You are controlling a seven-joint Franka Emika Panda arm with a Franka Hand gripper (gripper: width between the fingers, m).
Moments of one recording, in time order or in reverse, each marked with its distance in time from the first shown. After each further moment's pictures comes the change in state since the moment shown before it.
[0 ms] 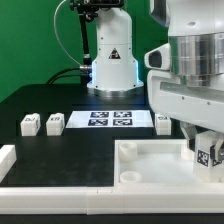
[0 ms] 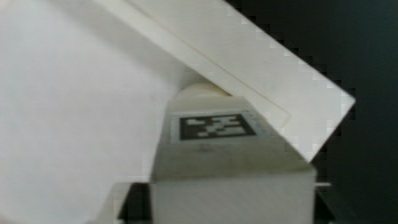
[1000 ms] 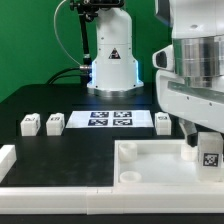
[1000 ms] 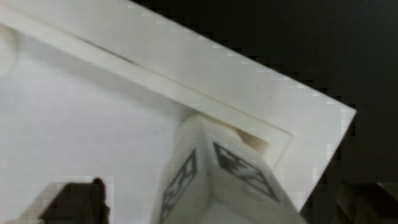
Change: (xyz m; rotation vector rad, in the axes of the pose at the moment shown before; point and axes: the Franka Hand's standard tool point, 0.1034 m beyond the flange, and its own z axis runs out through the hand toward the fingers) arm -0.010 0.003 0.002 -0.011 0.011 -0.200
